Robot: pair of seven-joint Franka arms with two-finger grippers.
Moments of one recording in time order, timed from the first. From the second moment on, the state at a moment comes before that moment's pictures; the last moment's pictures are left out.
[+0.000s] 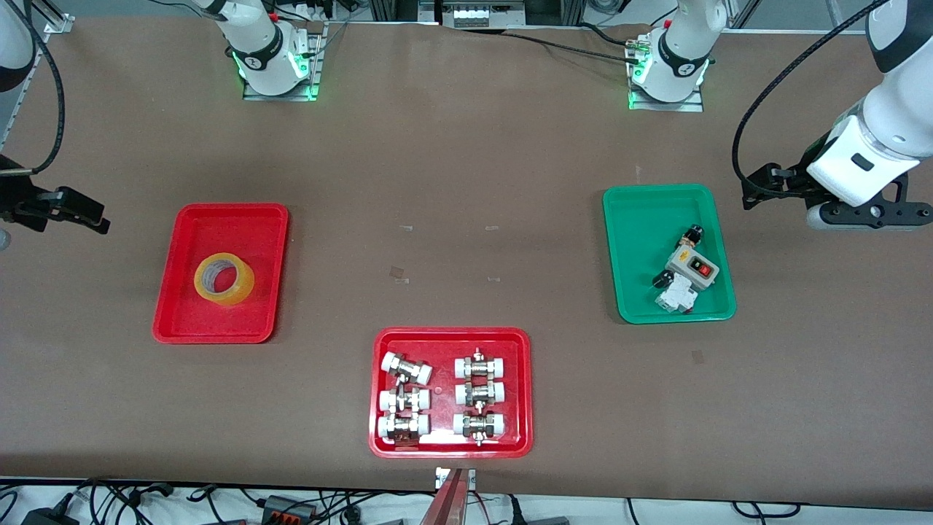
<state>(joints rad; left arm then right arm) 0.18 0.06 -0.29 -1.62 0.02 1.63 -0.12 -0.03 0.11 -0.04 -1.59 -0.01 1.73 -0.04</state>
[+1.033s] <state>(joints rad) 0.18 0.06 -0.29 -1.62 0.02 1.62 -0.12 -0.03 0.01 -0.04 -1.71 -0.01 1.72 -0.05</state>
